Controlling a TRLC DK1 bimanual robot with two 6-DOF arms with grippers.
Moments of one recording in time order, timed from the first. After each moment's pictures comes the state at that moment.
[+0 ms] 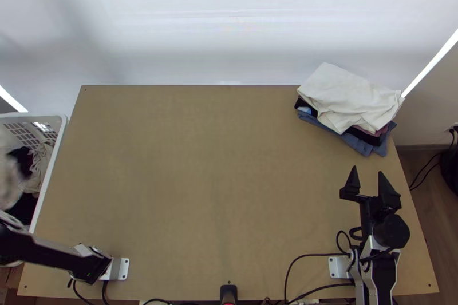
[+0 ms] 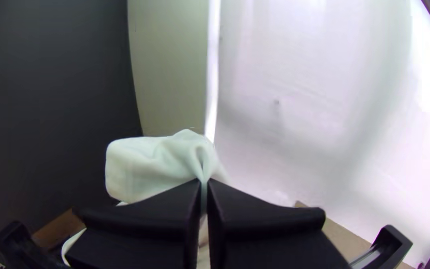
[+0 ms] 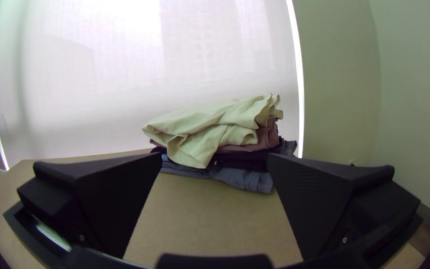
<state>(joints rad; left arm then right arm) 0.97 1.61 2.00 -0.75 0.20 0.08 -0.14 0.00 0.02 -0.01 0.02 0.14</state>
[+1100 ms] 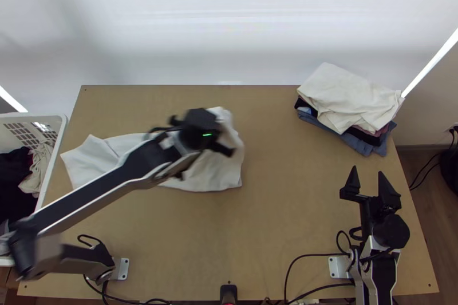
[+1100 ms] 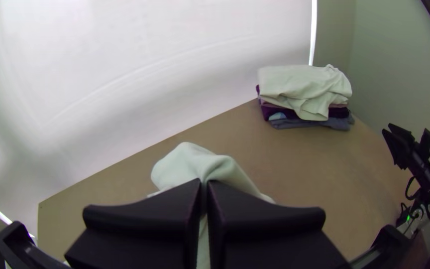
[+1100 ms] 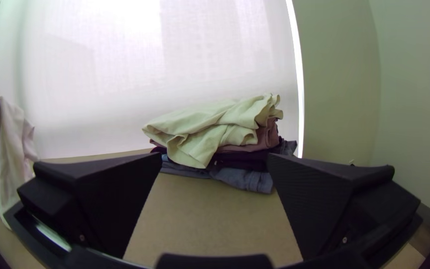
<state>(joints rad) -0.89 1.57 1.55 -0.51 -0.44 -0.13 -0.14 0.00 0.02 -0.01 0.02 0.14</state>
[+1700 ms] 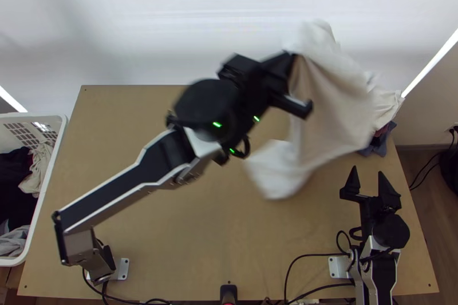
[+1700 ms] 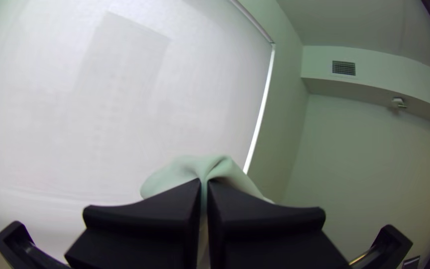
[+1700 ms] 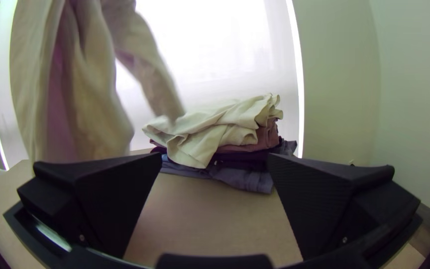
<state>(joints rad) -1.04 1.80 2.22 -0.13 -0.45 -0.18 -0.14 0.00 0.02 -0.01 0.02 0.14</state>
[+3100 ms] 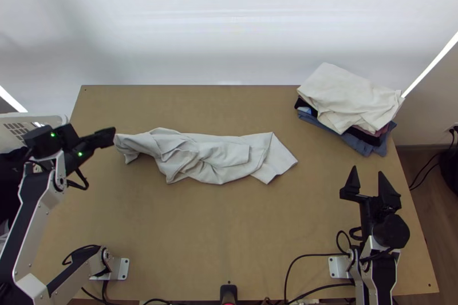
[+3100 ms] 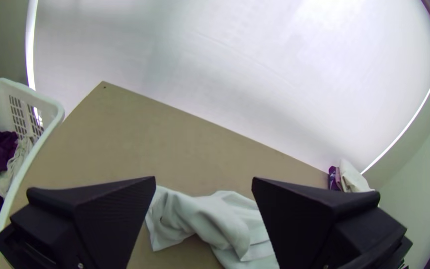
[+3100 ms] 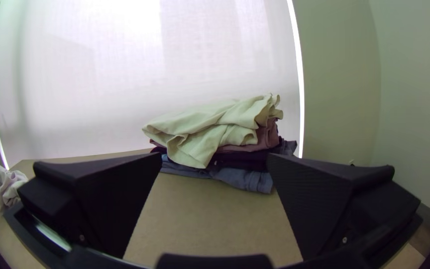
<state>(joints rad) 0.25 1.06 0.83 -0.25 0.36 -0.27 -0.14 0.00 0.02 -0.01 0.02 0.14</state>
